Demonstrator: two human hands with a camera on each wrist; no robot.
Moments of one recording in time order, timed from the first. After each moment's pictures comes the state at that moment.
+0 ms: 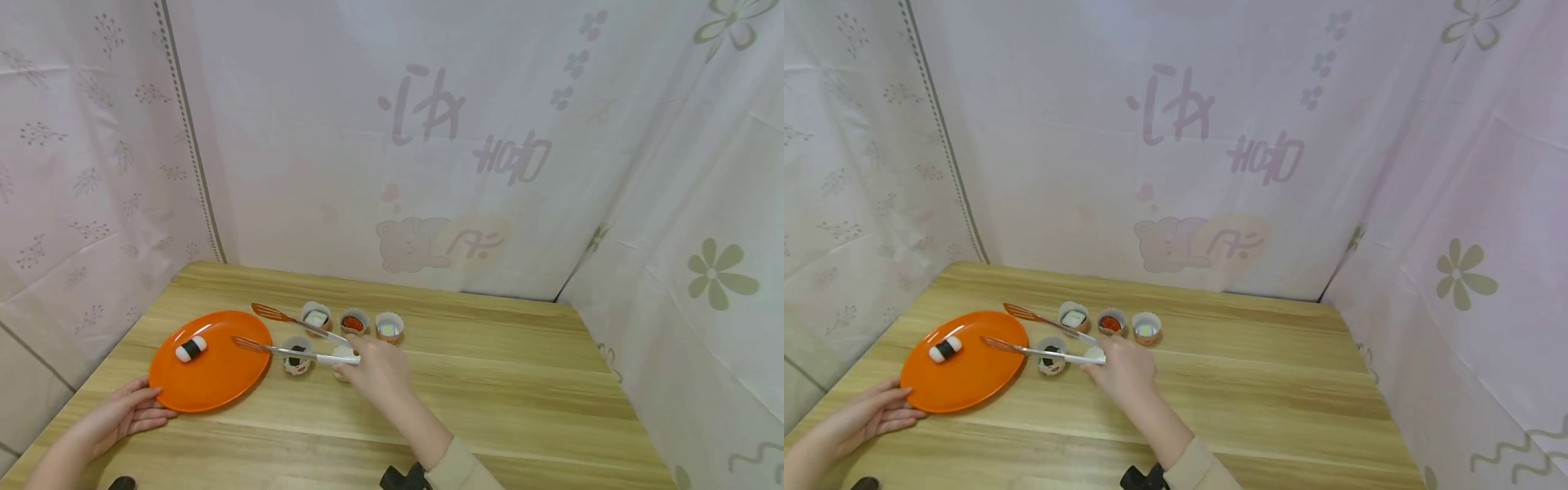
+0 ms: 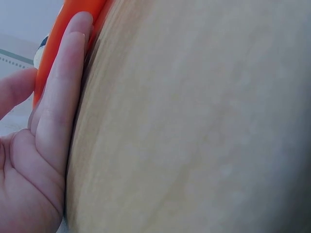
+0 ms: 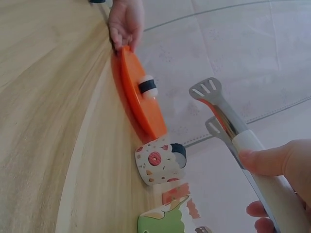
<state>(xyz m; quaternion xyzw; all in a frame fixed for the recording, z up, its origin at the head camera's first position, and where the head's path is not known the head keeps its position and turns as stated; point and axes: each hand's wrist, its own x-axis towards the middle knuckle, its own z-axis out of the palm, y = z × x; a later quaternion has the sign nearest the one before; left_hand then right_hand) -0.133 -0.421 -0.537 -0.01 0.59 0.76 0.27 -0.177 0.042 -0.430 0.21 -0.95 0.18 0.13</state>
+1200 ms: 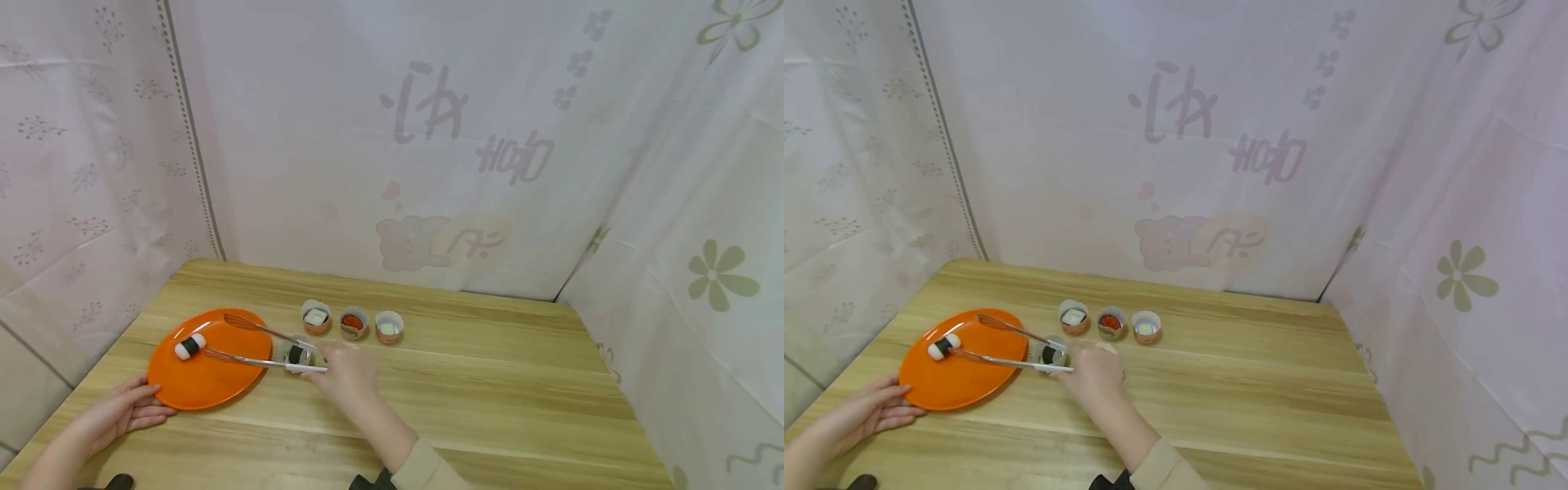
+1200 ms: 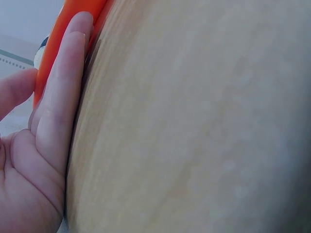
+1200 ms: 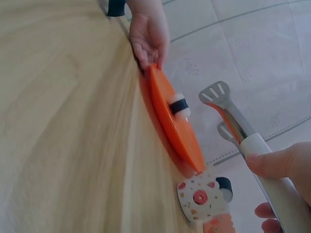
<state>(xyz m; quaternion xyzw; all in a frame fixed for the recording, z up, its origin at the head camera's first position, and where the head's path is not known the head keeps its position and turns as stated) -0.133 -0.422 -0.537 -0.01 0.59 0.76 0.27 -0.174 -0.007 -0.449 0.21 -0.96 0.14 0.10</state>
